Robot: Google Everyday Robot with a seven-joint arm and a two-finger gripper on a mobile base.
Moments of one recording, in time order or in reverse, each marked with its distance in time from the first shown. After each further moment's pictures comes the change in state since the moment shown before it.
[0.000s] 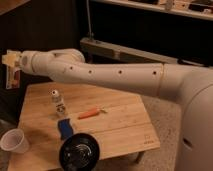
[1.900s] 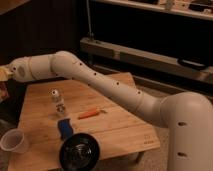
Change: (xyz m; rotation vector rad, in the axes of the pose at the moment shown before) arm -0.059 -0.064 0.001 0.346 -0.238 -0.267
